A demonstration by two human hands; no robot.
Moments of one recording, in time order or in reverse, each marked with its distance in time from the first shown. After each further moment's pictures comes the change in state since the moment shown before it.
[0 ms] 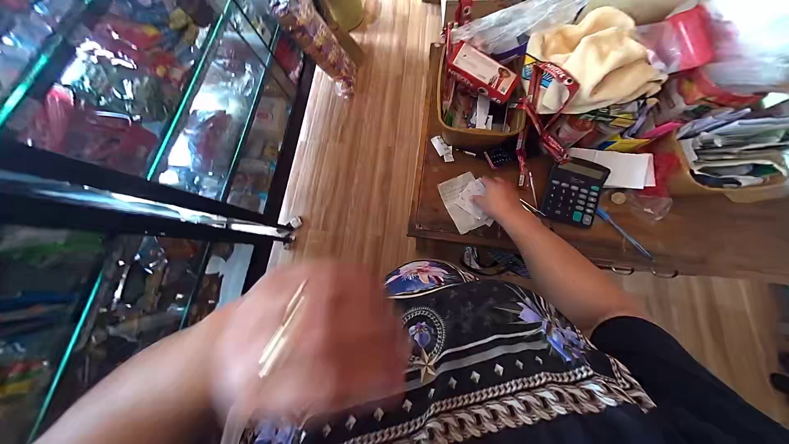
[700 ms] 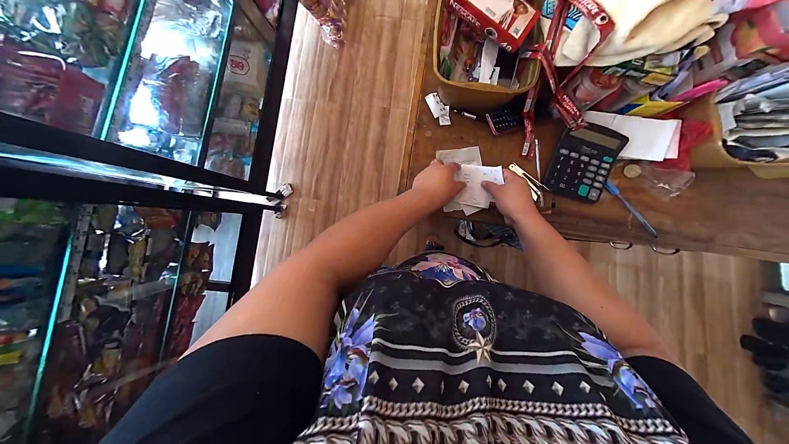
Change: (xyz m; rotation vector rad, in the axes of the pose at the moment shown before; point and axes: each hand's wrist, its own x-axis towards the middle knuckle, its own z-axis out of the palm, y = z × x) left_hand 0.065 -0.197 0.252 -0.121 -0.526 -1.170; right_hand -0.033 0.040 0.030 0.714 0.057 0.251
